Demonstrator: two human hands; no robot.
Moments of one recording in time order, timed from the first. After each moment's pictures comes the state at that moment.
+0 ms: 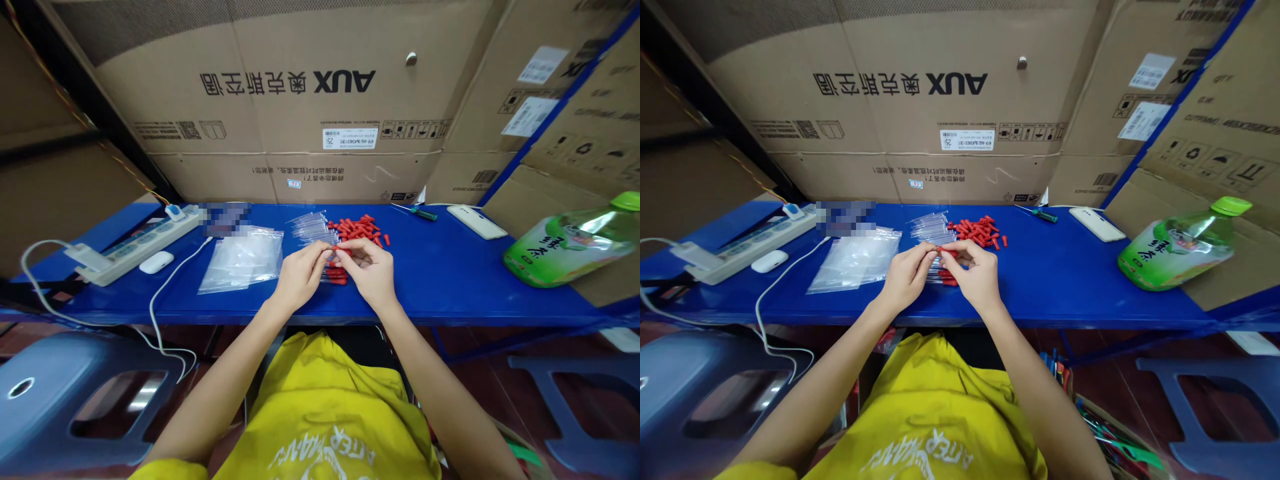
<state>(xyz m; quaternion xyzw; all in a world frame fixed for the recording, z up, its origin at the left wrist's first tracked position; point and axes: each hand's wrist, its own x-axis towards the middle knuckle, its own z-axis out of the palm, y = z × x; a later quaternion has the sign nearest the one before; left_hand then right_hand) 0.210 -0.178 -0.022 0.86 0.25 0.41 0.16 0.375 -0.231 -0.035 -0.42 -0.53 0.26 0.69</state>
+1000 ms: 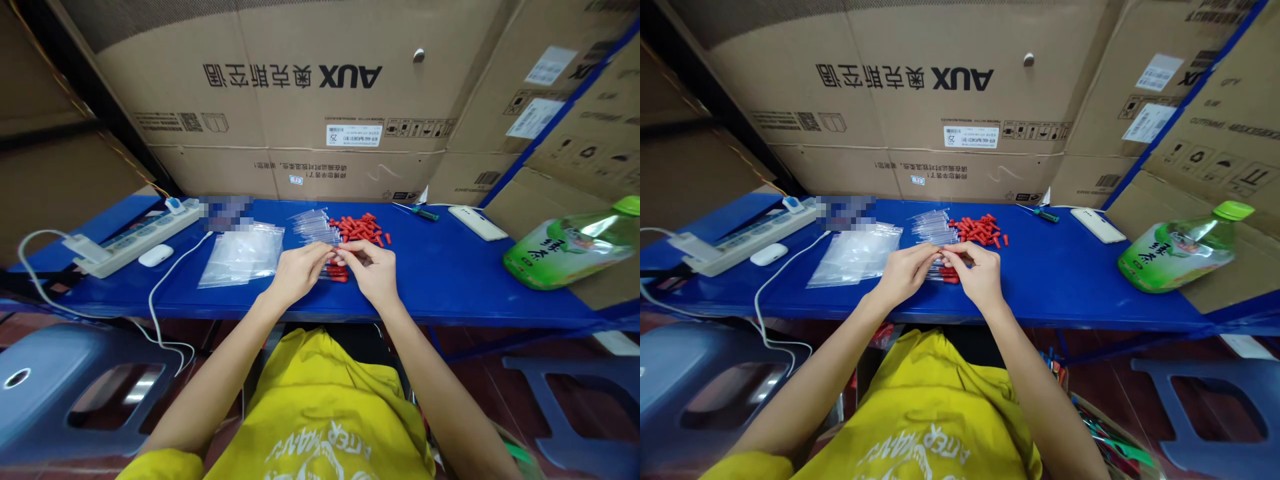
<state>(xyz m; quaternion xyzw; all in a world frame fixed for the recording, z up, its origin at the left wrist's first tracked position) 0.203 -0.171 -0.023 0.90 0.24 0.35 0.08 0.381 -0.232 -0.039 -0.44 -0.56 0.23 0.66</state>
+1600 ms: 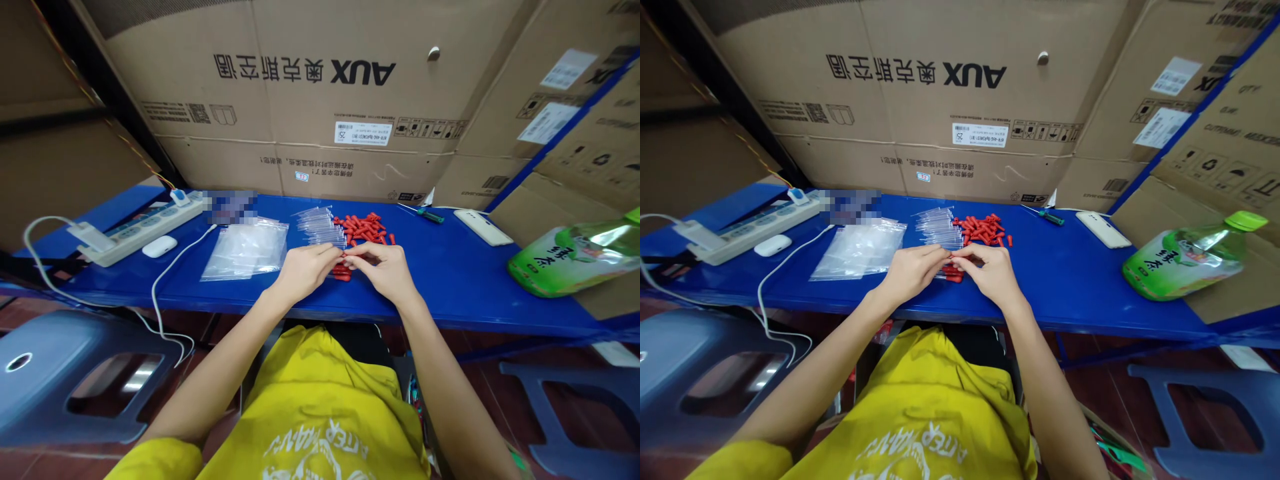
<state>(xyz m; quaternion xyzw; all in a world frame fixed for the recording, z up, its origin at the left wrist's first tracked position) 0.206 -0.174 -0.025 0.92 0.24 0.30 -0.02 0.409 -0.236 -0.029 -0.46 -0.65 0.25 0.55</state>
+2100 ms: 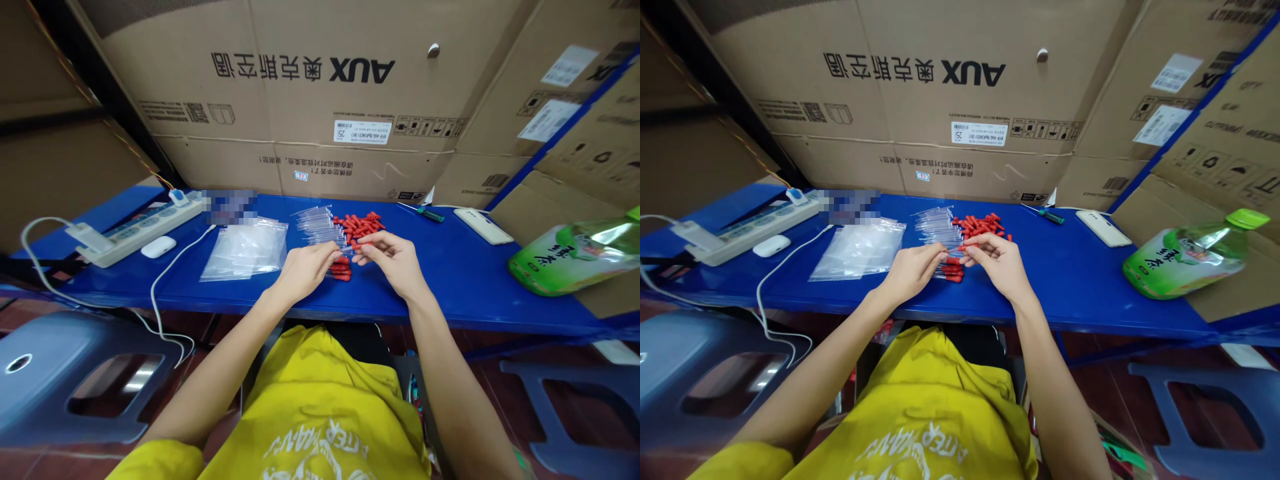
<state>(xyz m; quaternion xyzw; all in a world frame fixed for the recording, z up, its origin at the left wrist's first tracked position) 0.206 -0.174 -0.024 0.91 0.28 0.30 0.06 0.423 -0.235 -0.019 -0.44 -0.56 0.36 0.60</state>
